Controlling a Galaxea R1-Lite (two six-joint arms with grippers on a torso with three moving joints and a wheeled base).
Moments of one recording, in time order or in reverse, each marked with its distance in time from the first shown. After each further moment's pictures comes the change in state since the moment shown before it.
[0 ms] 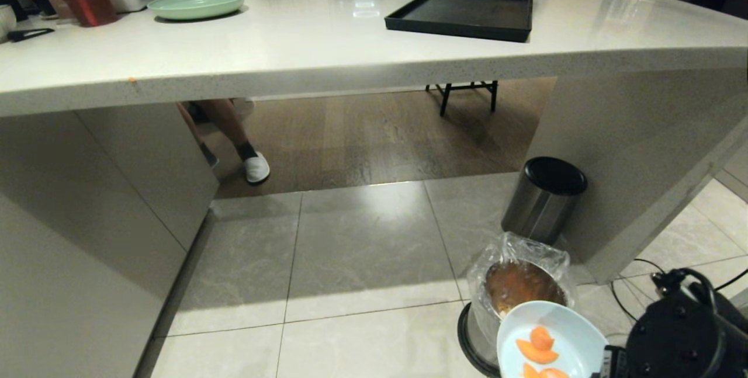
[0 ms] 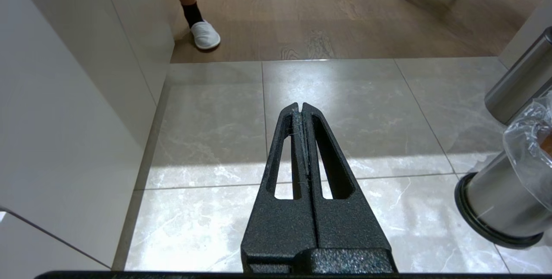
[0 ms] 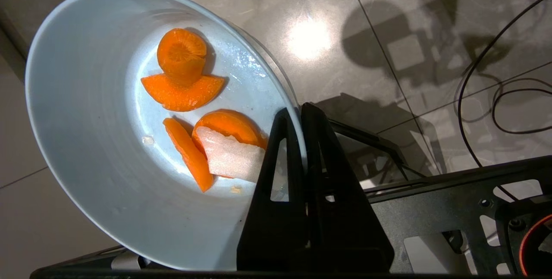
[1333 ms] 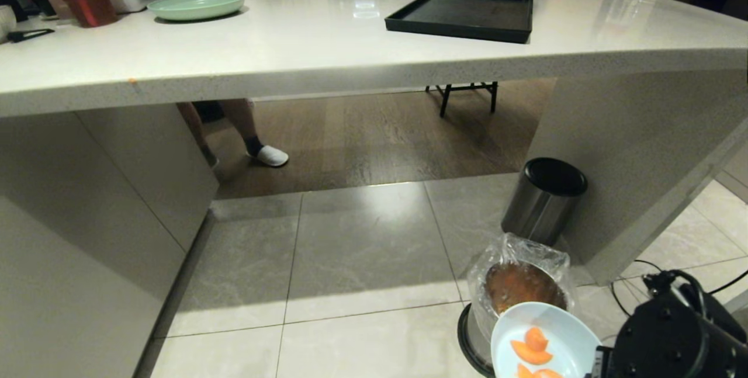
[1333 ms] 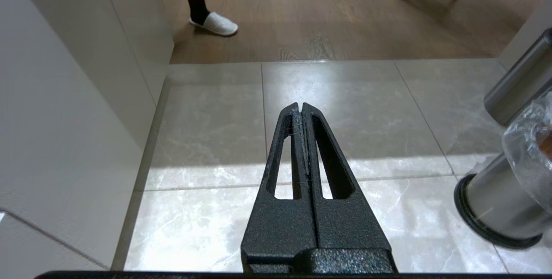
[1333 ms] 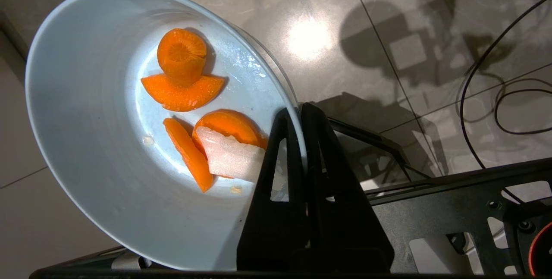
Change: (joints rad) left arm -0.001 0.000 0.000 0.000 0.000 -0.001; right arm 0.000 0.022 0.003 -0.023 0.003 0.002
